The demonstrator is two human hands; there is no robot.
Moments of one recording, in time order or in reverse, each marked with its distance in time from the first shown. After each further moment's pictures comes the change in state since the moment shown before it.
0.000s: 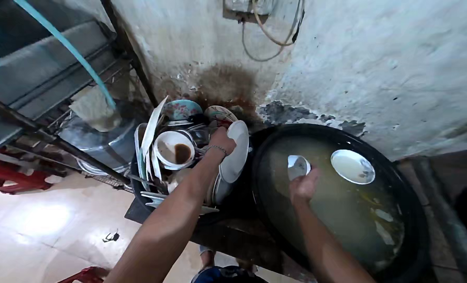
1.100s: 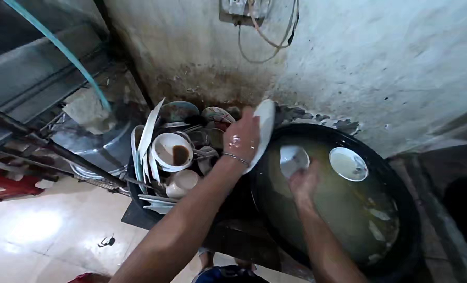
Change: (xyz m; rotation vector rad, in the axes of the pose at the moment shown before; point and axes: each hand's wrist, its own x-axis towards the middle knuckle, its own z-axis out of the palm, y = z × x) left_hand -0.068 0.065 0.002 0.149 0.260 0.347; right_hand -0.018 -0.059 -0.046 0.061 -0.081 -0.060
